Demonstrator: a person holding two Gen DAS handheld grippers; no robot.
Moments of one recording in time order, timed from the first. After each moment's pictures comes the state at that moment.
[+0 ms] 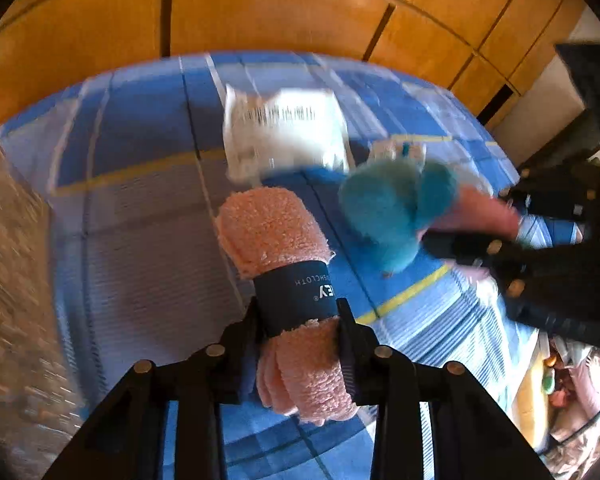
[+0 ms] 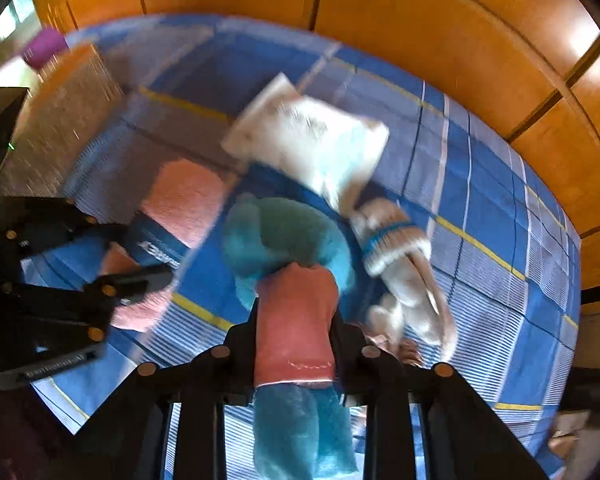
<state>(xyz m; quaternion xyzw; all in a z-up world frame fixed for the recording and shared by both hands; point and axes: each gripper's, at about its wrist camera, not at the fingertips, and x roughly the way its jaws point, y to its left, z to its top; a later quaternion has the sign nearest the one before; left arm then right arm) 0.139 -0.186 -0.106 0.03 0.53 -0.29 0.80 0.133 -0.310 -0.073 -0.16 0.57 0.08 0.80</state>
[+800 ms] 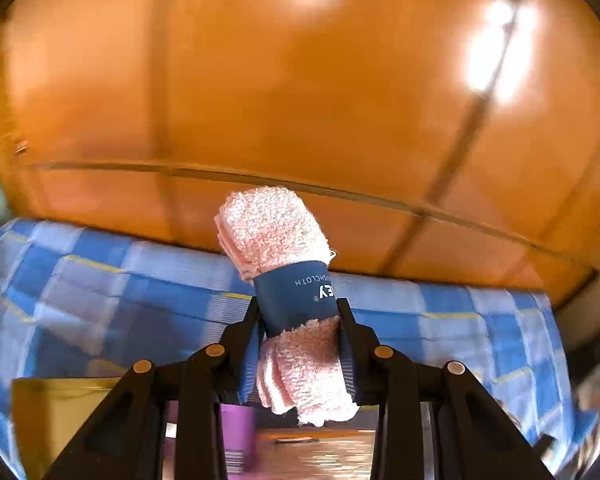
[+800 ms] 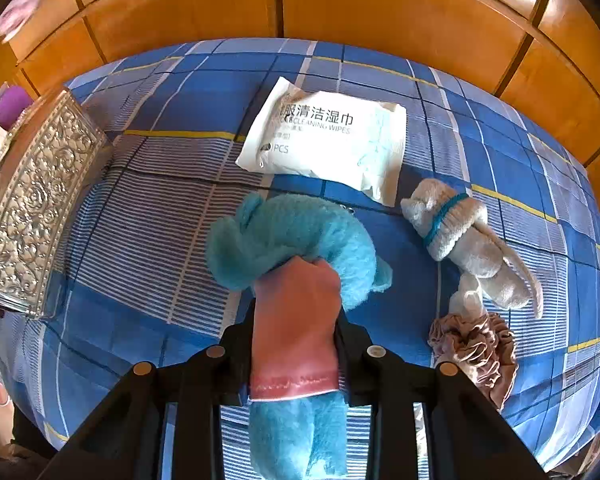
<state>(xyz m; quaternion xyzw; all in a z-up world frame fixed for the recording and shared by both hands) 0.289 0.049 0.078 -0.08 0.41 -0.04 0.91 0.138 -0.277 -0.106 -0.05 0.56 0.02 0.83</state>
